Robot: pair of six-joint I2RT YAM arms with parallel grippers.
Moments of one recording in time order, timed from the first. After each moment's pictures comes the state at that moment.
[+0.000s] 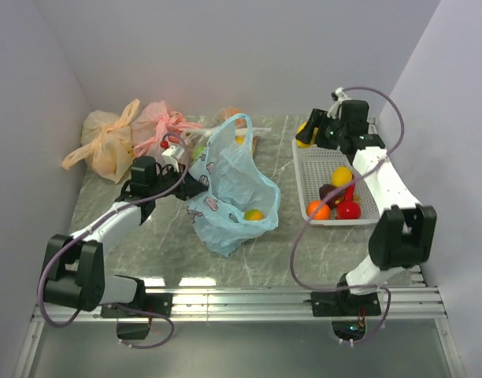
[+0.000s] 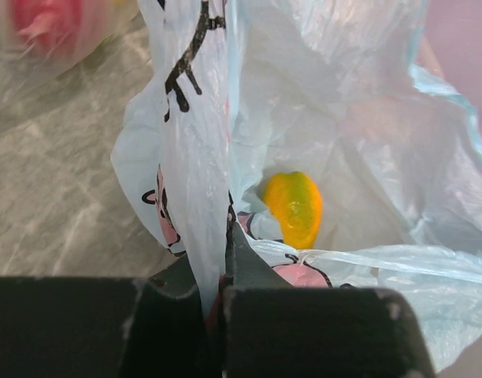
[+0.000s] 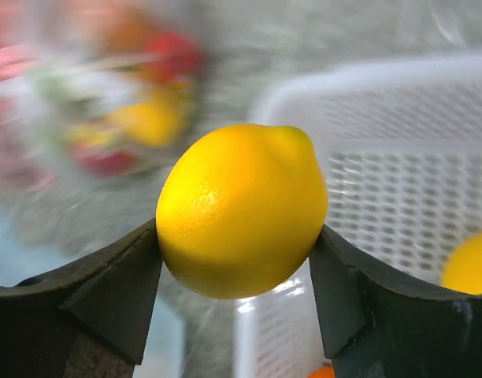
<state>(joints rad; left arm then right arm) -0.19 1.33 0.69 0.21 0.74 -0.35 0.05 1.64 1.40 -0.38 -0.29 0.33</state>
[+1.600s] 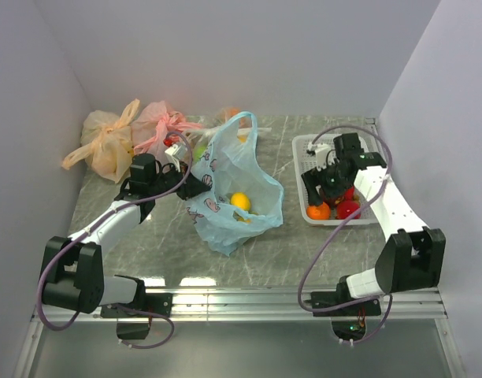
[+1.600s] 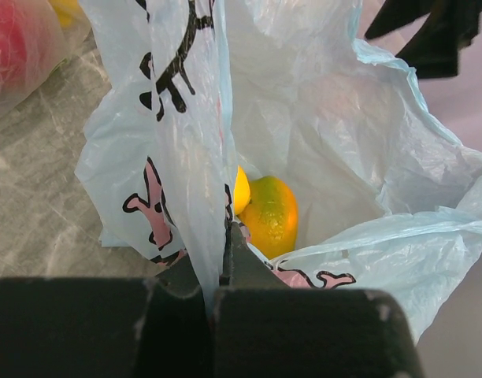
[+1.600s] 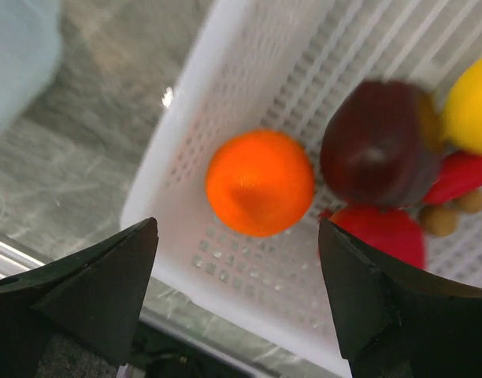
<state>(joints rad) -0.20 1.31 0.71 0.22 0.84 -0.28 0.11 1.40 1.21 -0.95 -0.27 -0.38</state>
